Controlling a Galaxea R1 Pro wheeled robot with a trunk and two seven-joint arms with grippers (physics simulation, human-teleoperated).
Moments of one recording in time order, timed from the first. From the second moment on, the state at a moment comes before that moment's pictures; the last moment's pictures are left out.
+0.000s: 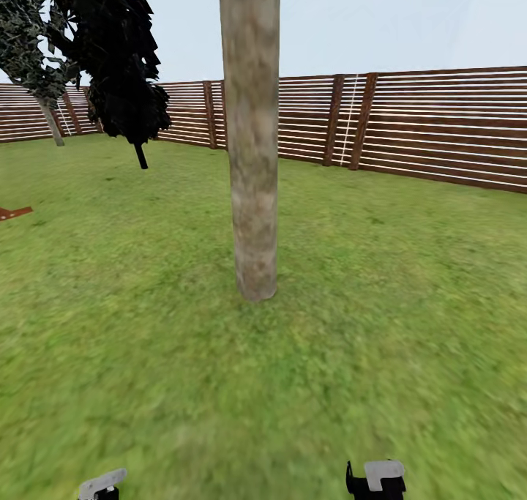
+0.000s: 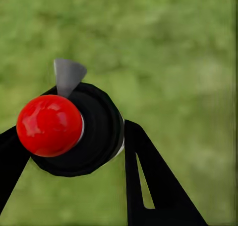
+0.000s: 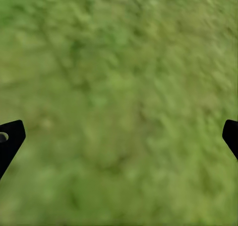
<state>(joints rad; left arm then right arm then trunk) -0.36 0.14 0.50 -0.13 -0.19 -0.40 -0.01 -0.41 0.03 -0.07 -0.03 0.36 -0.59 -0.43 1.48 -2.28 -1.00</state>
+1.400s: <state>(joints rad) -0.68 -0.07 0.27 -0.28 -1.32 -0.15 -1.09 -0.58 0.14 0.14 -0.52 0.82 -0.29 0.85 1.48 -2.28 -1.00</state>
